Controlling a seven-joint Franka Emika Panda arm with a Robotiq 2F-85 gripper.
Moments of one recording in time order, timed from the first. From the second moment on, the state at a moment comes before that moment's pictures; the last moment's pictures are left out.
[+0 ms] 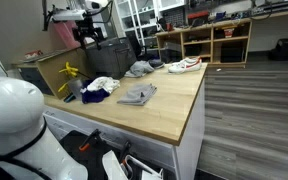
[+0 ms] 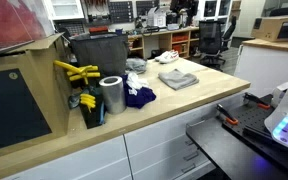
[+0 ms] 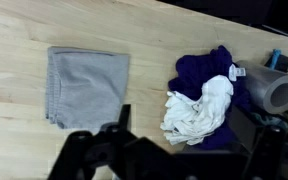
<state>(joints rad) 0.19 -0.38 0.06 -2.32 0.22 2.01 -0.05</state>
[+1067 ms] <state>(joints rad) 0.17 -0.38 0.05 -2.32 0.22 2.01 -0.05</state>
